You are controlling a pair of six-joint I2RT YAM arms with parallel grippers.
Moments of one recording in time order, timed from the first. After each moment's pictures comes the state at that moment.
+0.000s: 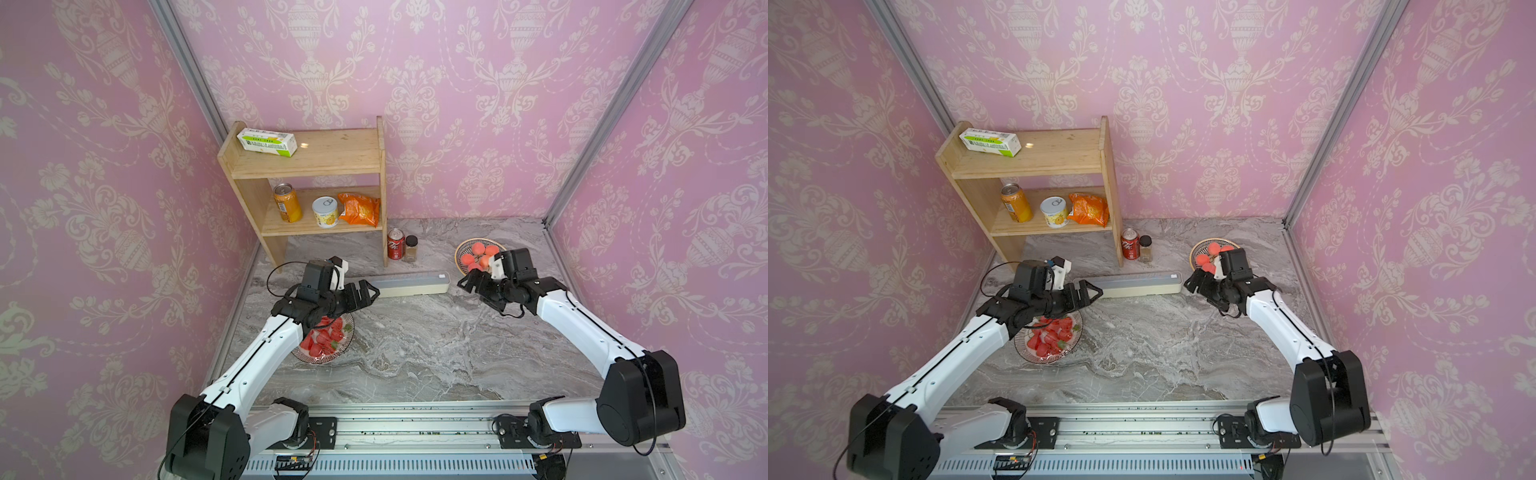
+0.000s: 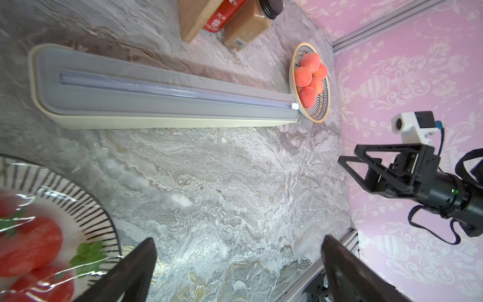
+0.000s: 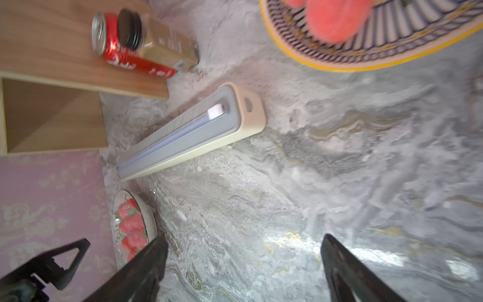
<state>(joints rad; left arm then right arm) -0.32 1.18 0.84 -0.43 0.43 -0.66 0.11 1.36 0.96 -0.52 -0.32 0.67</state>
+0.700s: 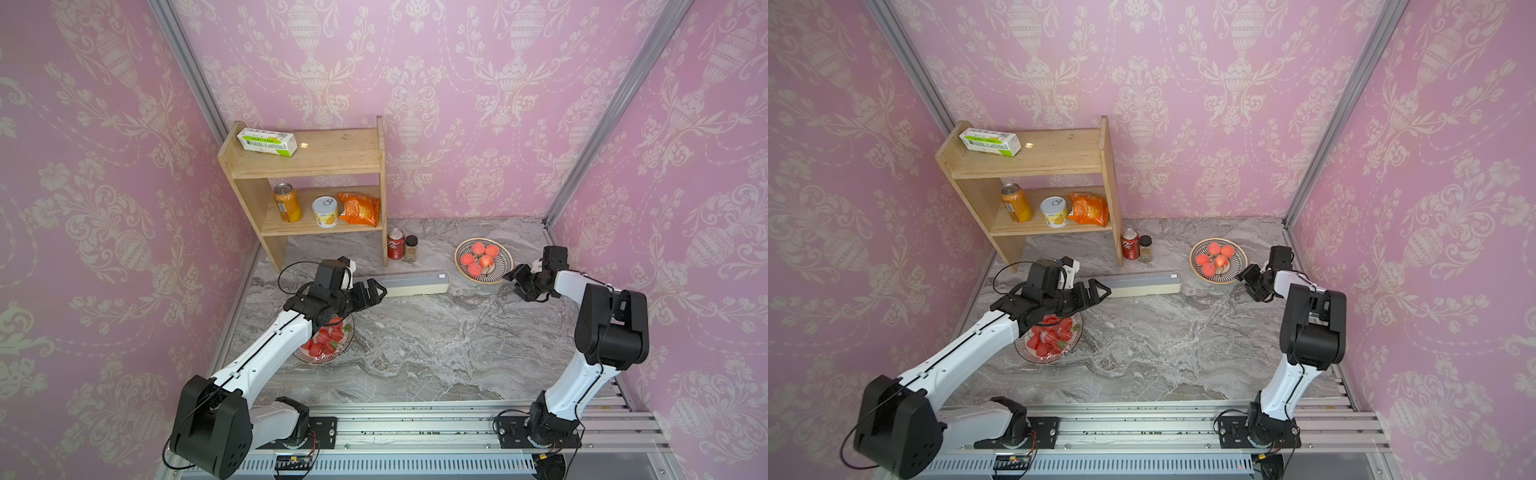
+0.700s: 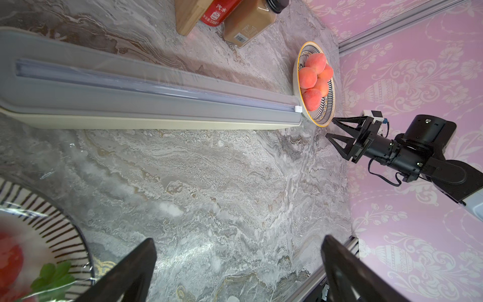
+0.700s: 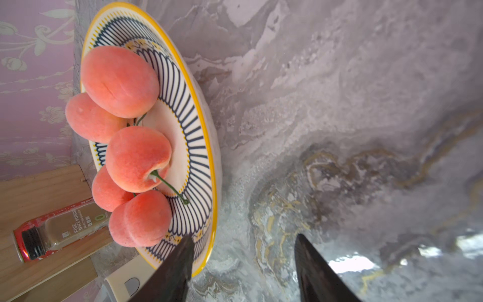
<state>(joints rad) -0.36 1.23 0.86 -0.39 0.36 -0.71 -0.27 1.85 1.12 -0.30 -0.41 0.66</state>
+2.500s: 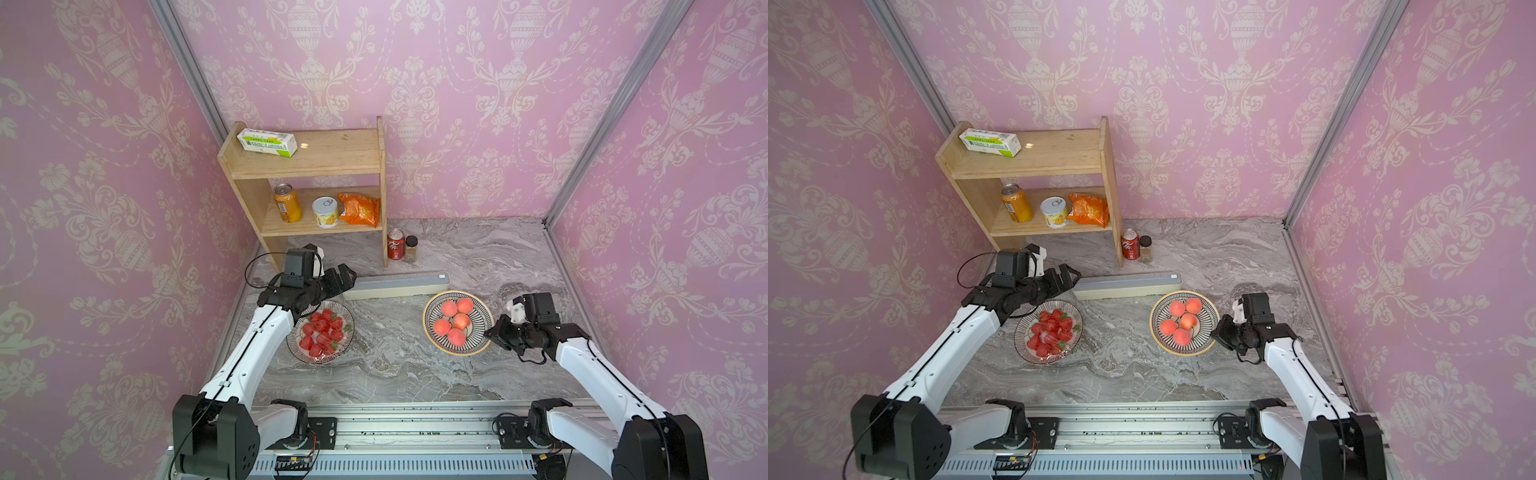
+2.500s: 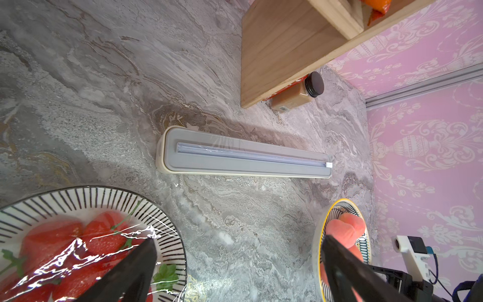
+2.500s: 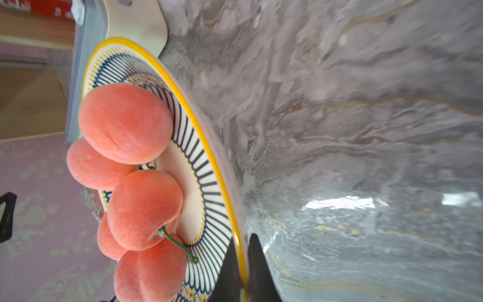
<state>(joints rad) -0.13 1.20 0.97 -0.53 0.32 -0.58 0.14 1.05 0.56 -0.56 -0.43 0.70</state>
